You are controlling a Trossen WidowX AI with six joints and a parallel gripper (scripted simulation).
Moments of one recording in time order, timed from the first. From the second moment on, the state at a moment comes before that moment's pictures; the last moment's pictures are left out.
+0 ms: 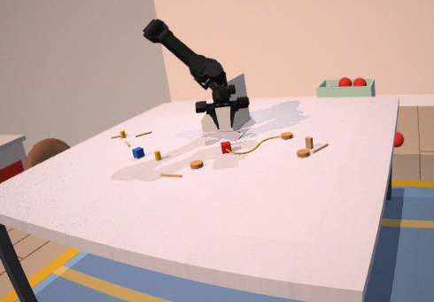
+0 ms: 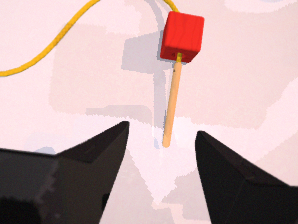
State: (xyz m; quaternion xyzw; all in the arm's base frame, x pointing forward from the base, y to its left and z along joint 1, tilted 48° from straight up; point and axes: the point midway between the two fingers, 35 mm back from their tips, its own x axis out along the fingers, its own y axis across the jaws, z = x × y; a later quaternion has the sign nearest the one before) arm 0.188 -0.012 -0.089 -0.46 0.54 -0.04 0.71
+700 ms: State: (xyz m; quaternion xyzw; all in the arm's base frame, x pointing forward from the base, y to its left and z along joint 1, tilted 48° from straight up) arm 0.187 0.015 -0.055 -0.46 0.53 -0.04 0.71
